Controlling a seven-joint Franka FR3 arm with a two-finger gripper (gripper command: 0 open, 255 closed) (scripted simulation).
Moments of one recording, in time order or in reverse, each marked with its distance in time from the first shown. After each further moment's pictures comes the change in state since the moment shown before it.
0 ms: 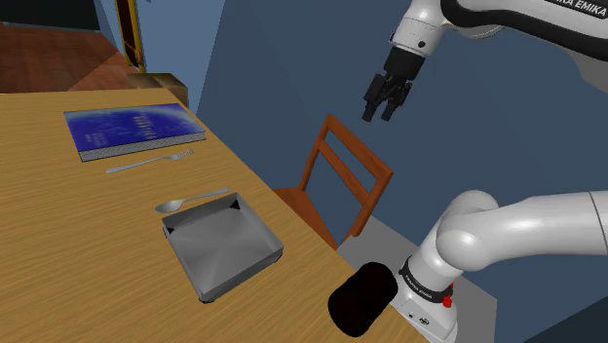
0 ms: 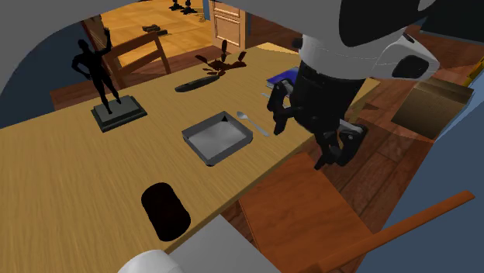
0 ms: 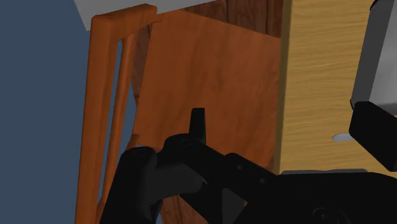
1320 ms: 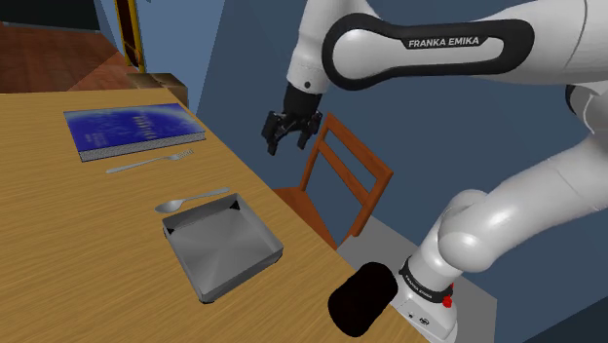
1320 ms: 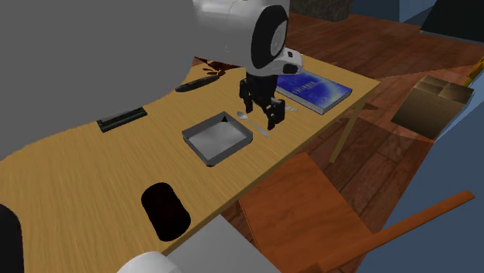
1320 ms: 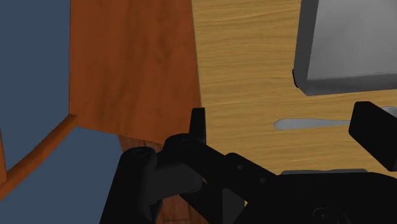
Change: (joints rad) arm 0.054 0.410 0.352 0.042 0.045 0.440 0.330
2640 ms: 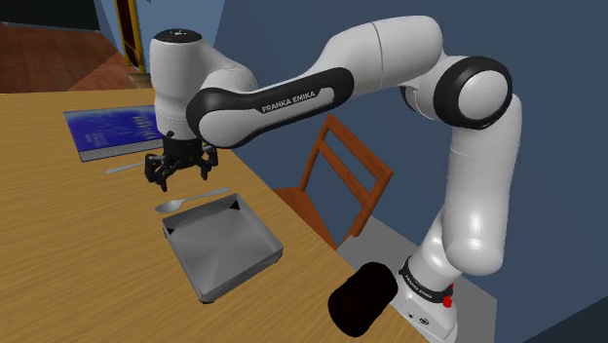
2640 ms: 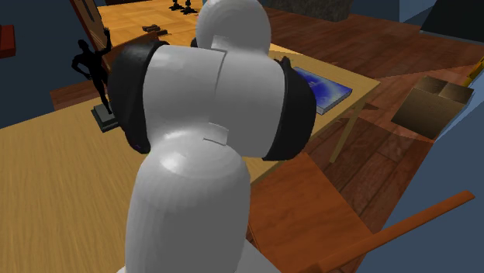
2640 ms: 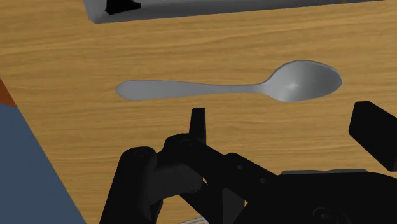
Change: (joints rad) arm 0.161 0.802 0.154 0.589 -0.486 0.123 0.498
